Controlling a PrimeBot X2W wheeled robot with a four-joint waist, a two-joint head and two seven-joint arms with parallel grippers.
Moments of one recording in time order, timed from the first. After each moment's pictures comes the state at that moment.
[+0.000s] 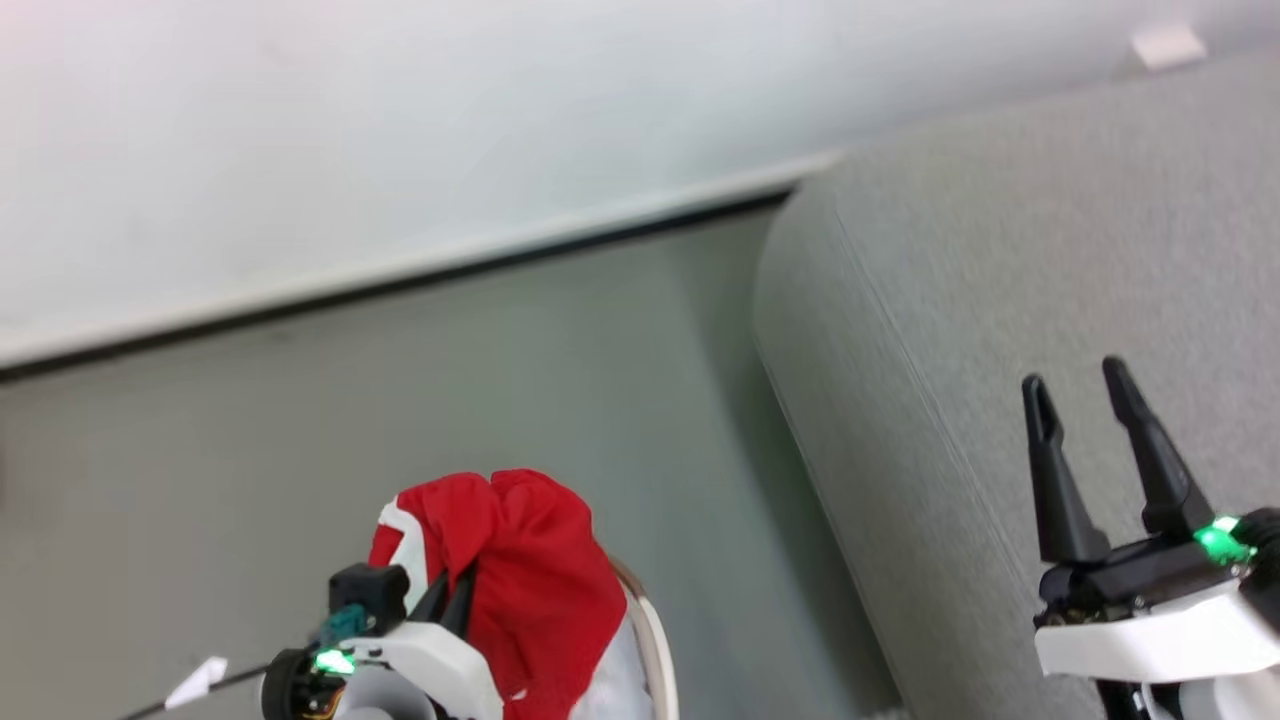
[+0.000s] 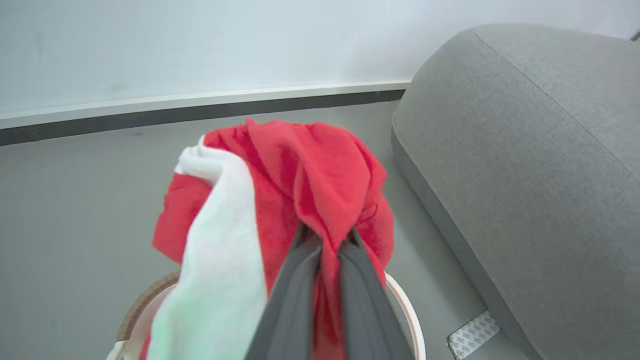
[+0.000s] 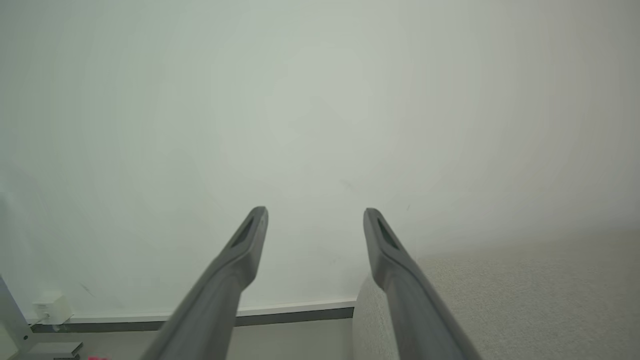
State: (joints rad) left arm -0.41 0.05 -0.20 0.87 -0.21 -0.08 -0.26; right arm -0.21 -0.20 0.19 -0.02 0.47 0.13 -0.26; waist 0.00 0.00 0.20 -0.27
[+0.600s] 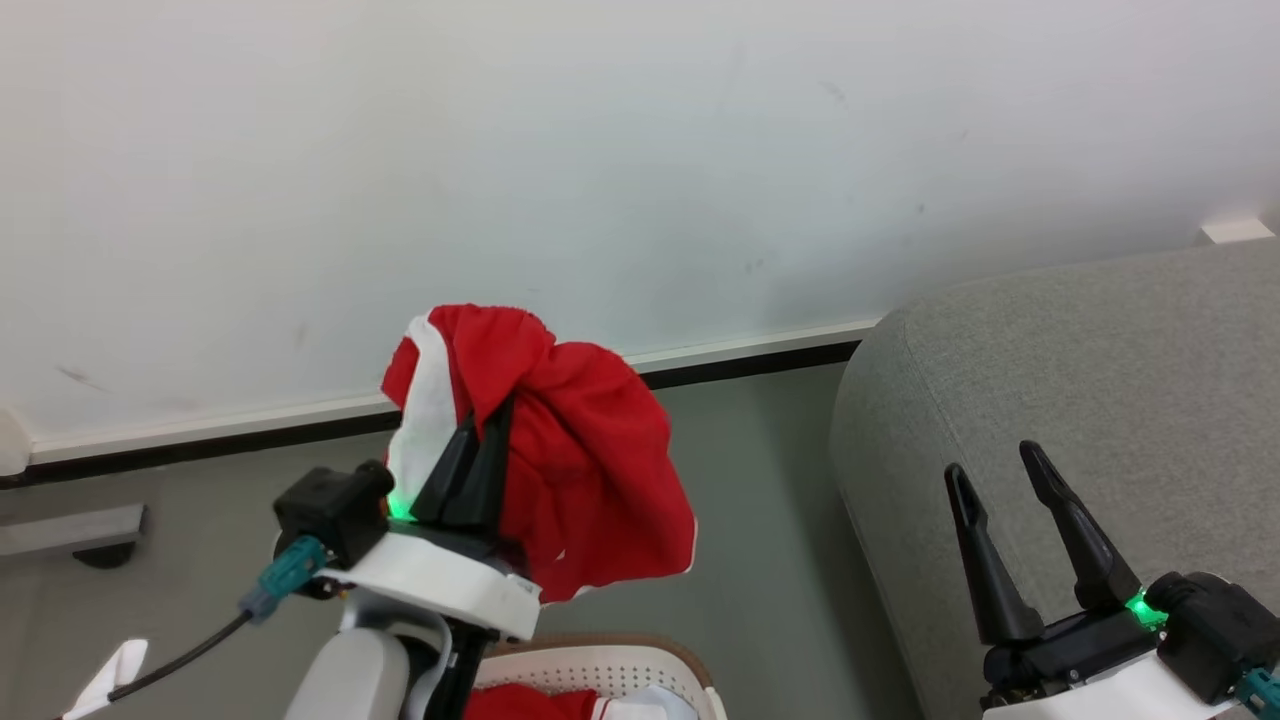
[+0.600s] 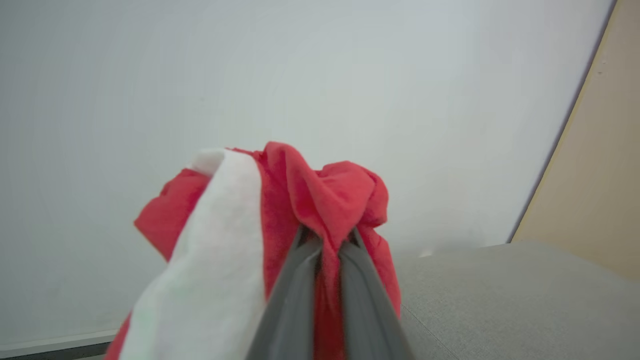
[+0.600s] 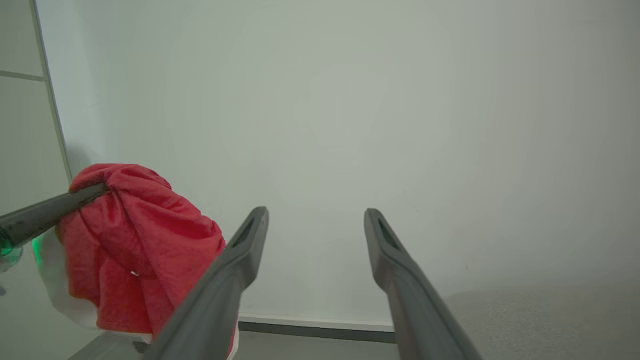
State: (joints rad) left arm -0.31 0.05 -0.21 0.21 -0.32 -0.11 -0.20; right arm -0.12 -0.19 0.27 0.00 0.44 0.13 -0.26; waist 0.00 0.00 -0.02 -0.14
